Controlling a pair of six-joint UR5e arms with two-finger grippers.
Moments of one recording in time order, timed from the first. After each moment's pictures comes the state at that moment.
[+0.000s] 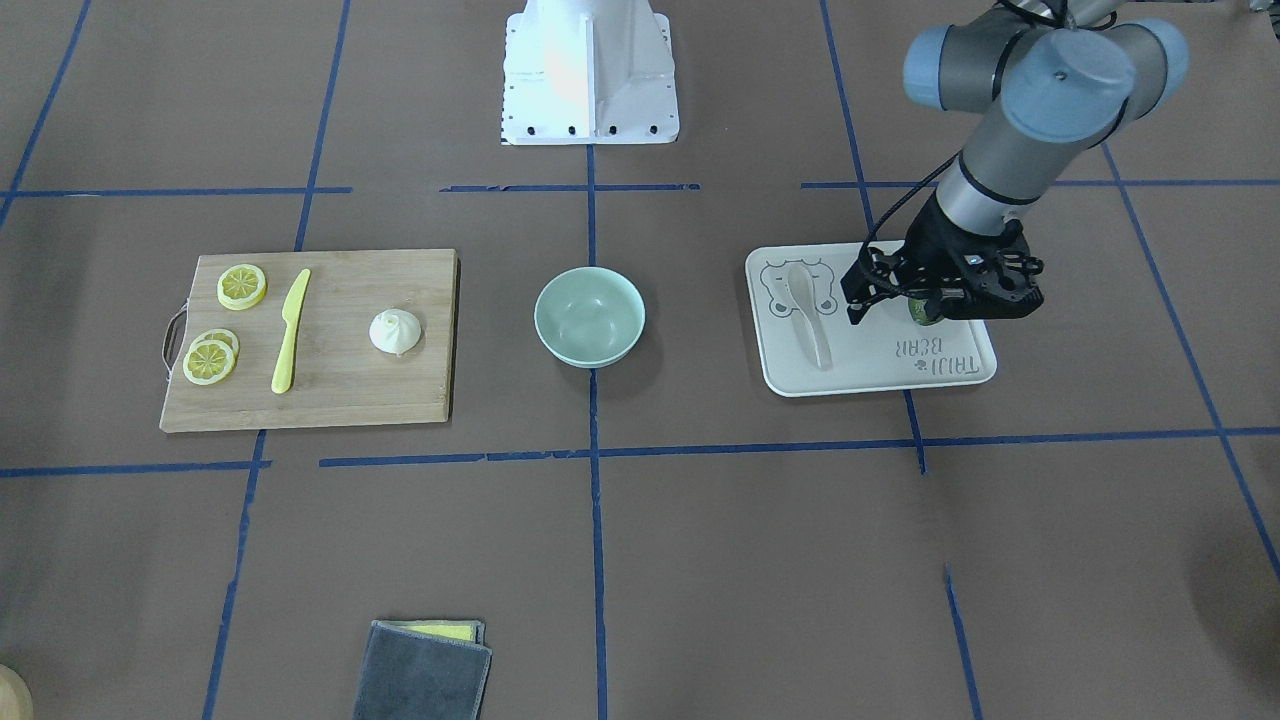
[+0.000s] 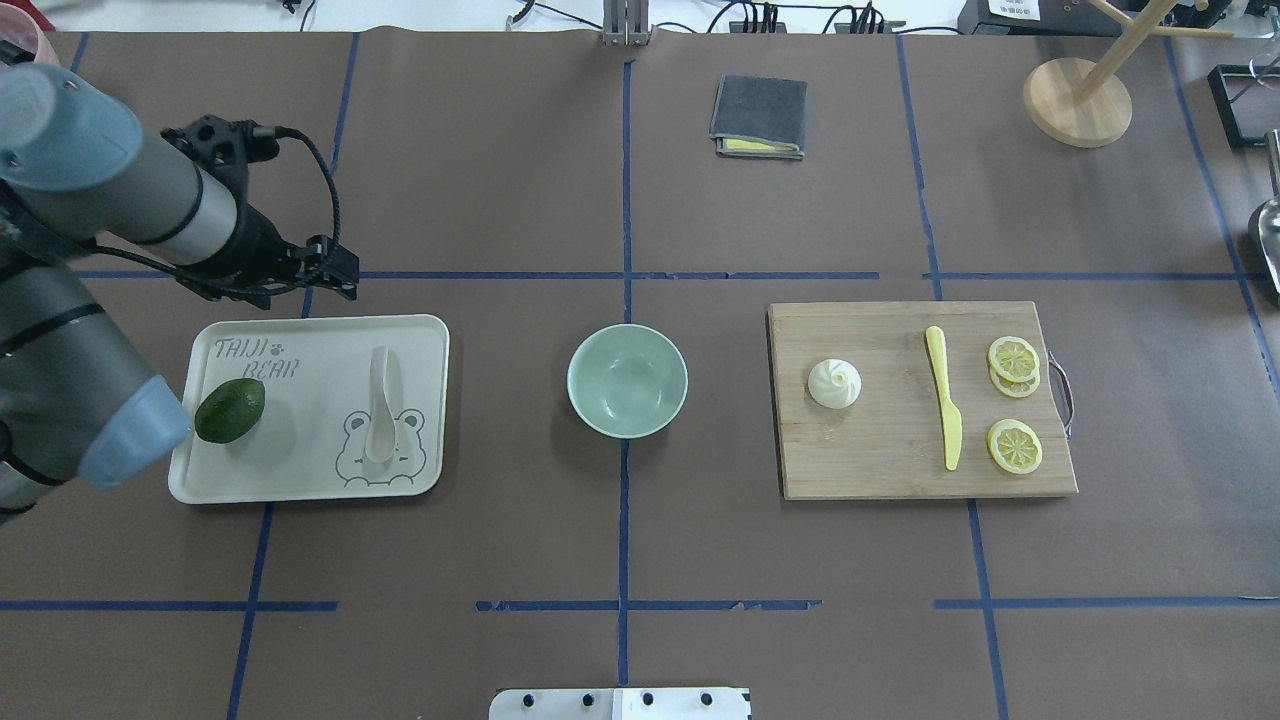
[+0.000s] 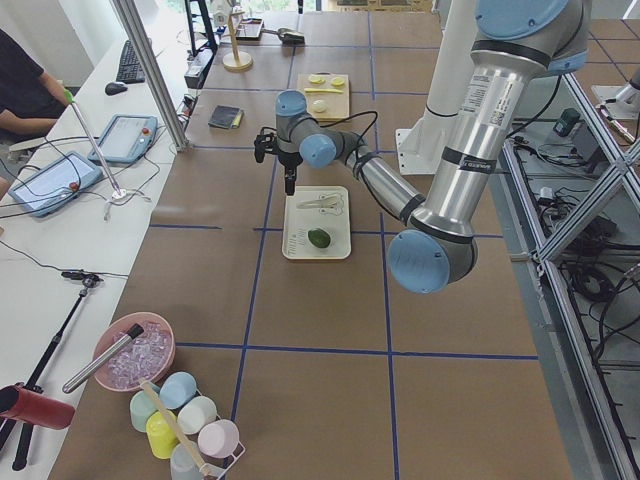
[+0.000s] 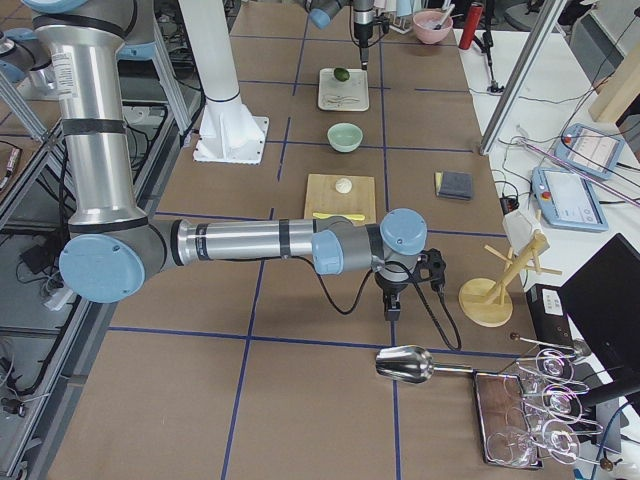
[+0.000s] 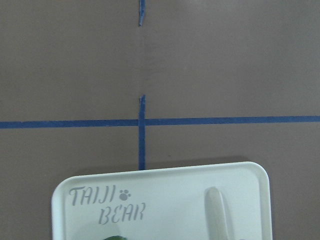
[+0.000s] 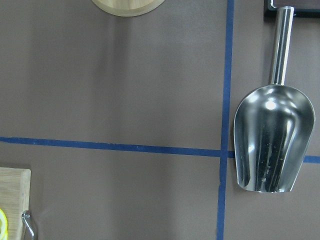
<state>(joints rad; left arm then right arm) -0.81 -1.90 -1.83 -1.77 -2.05 -1.11 1.49 -1.49 1.57 -1.45 2.41 0.15</state>
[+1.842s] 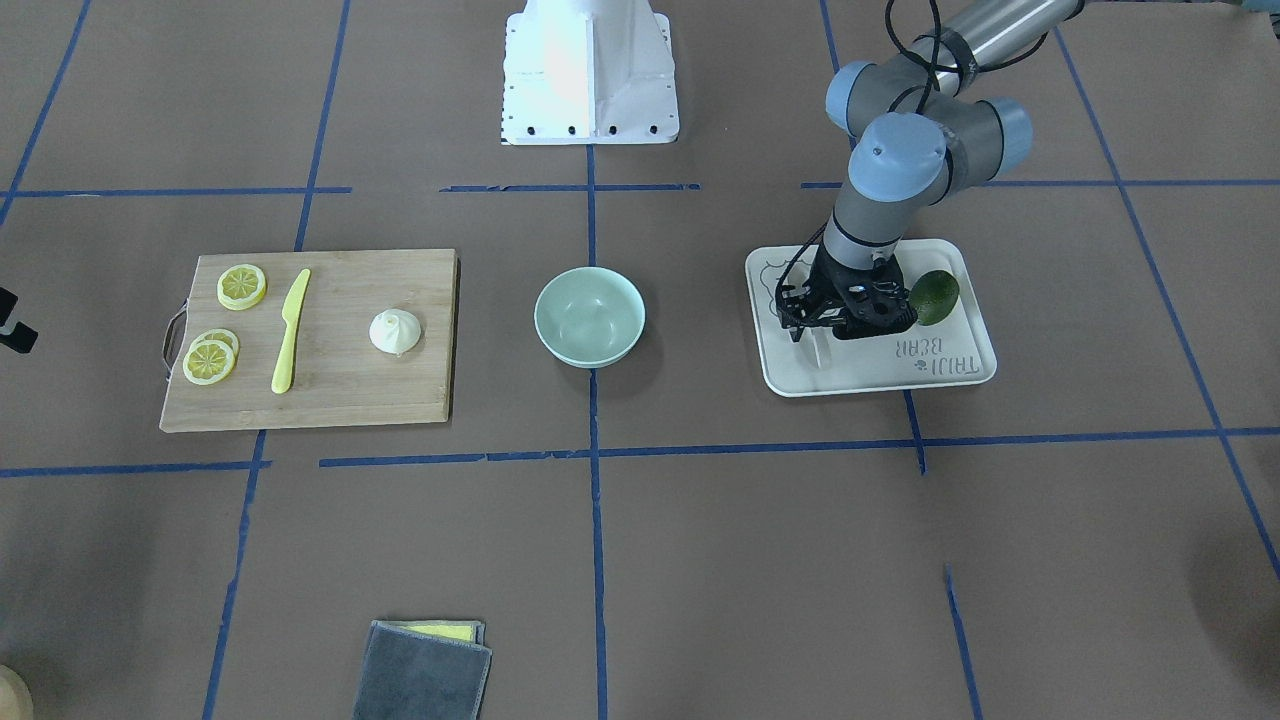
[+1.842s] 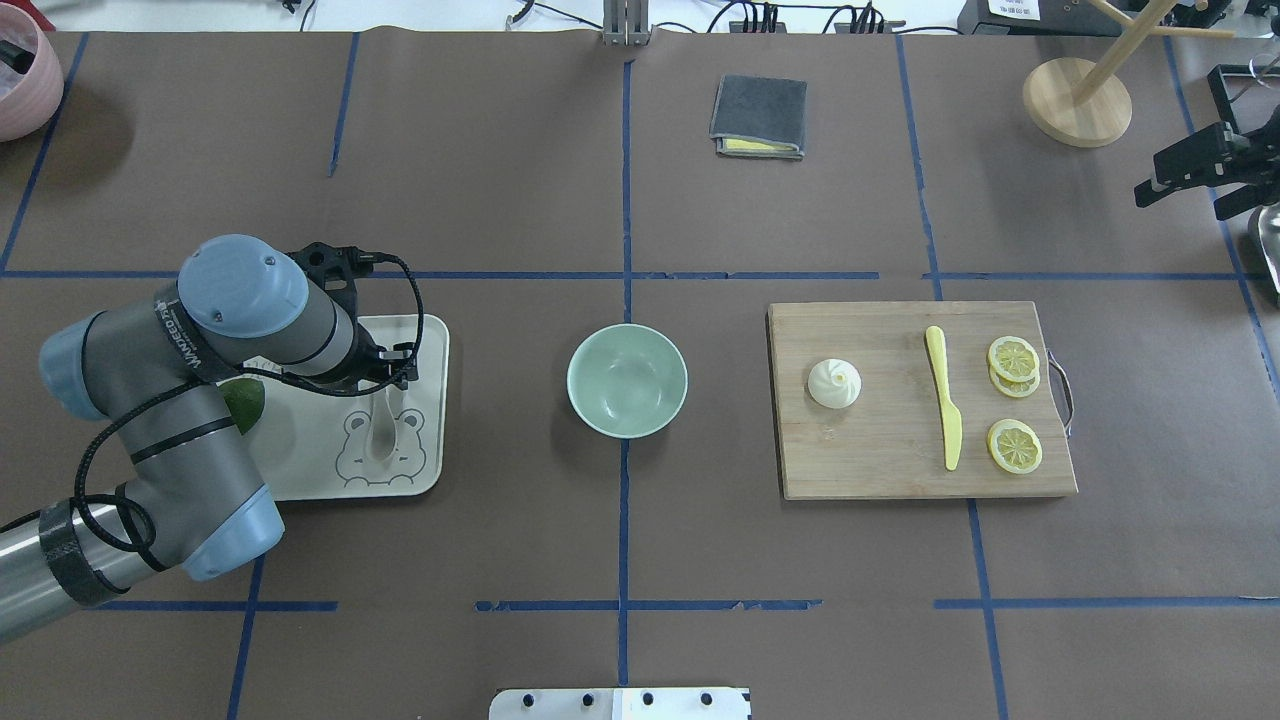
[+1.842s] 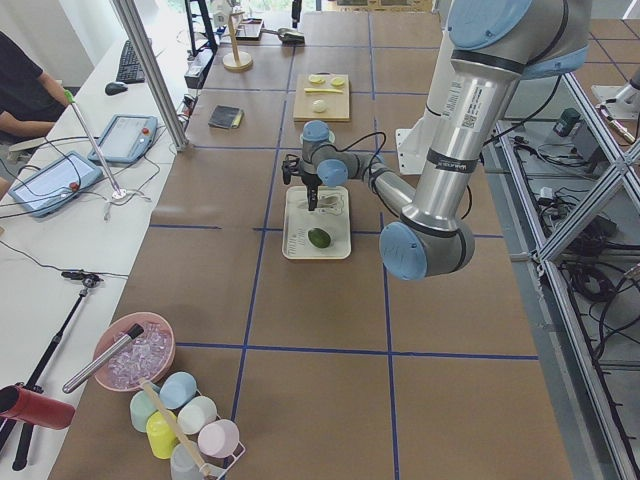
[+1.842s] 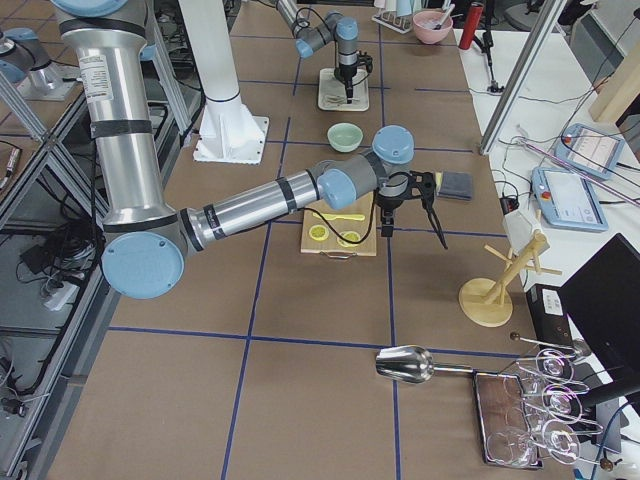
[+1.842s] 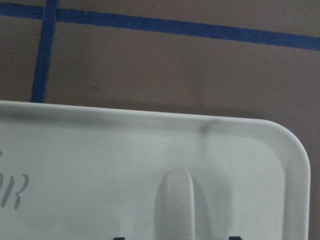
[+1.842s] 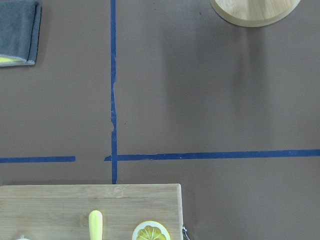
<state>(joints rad) -0.62 -1.93 -1.69 -1.83 -1.90 -1.24 1.28 -1.43 1.81 -1.41 2.40 0.64</state>
